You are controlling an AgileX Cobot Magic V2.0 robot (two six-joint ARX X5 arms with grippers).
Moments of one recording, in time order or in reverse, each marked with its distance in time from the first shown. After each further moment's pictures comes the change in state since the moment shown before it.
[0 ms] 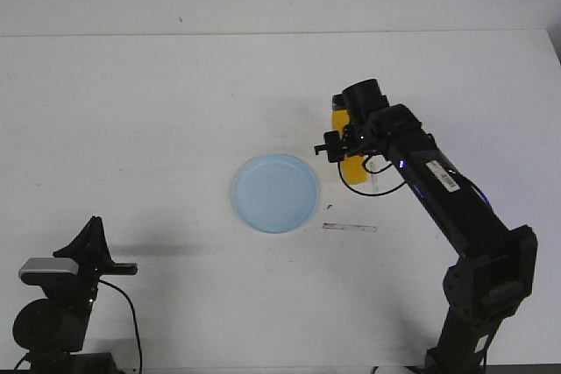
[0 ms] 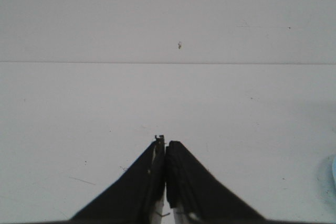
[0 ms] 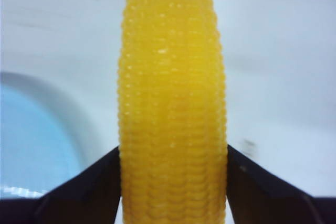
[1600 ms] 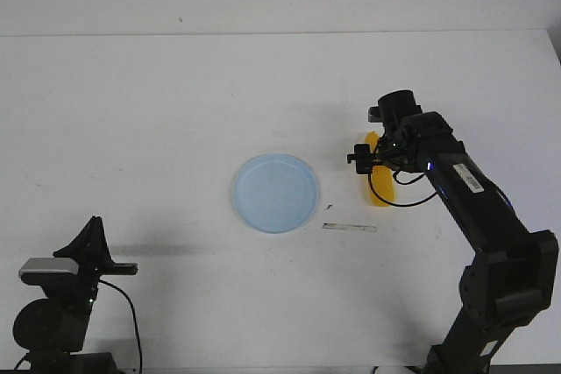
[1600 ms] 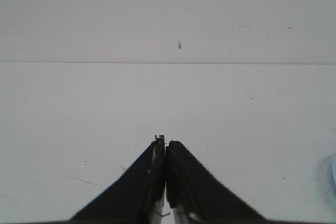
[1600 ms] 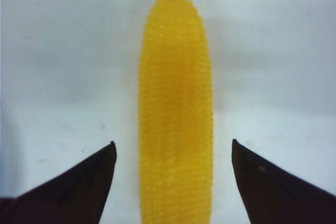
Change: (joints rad) left arm 0.000 0.000 0.000 0.000 0.000 0.000; right arm -0.177 -0.052 -0.137 -0.054 0.001 0.029
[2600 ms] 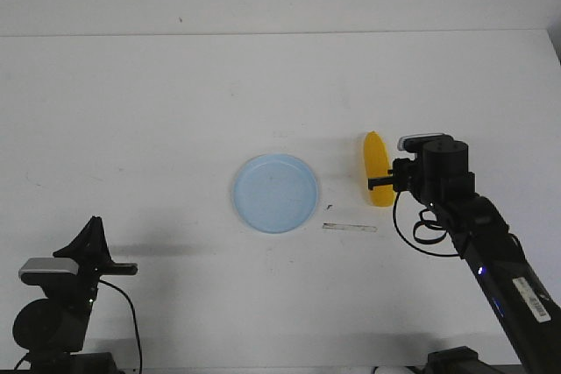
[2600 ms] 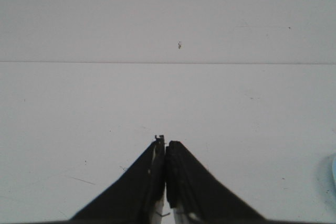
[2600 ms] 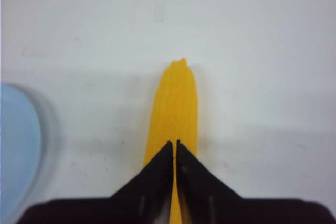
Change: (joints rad) left arm 0.000 0.000 0.000 0.000 0.000 0.000; right arm -0.033 -0.576 -0.510 0.481 -0.028 -0.103
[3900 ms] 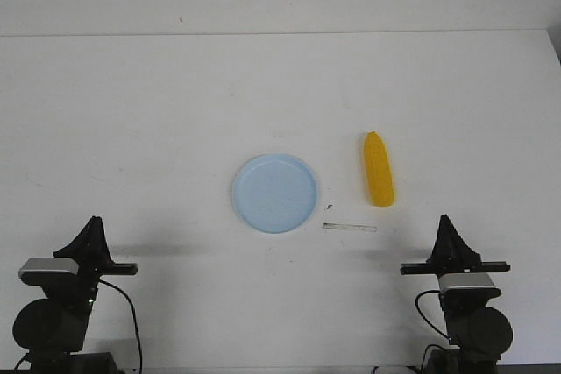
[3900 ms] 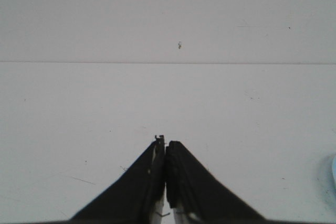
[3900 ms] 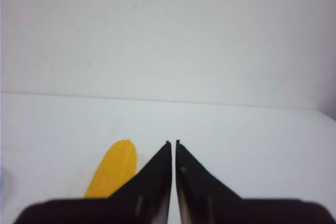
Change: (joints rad) left arm 0.000 0.000 0.000 0.000 0.000 0.000; right arm -0.163 -1.230 -1.009 0.616 -0.002 -0.124
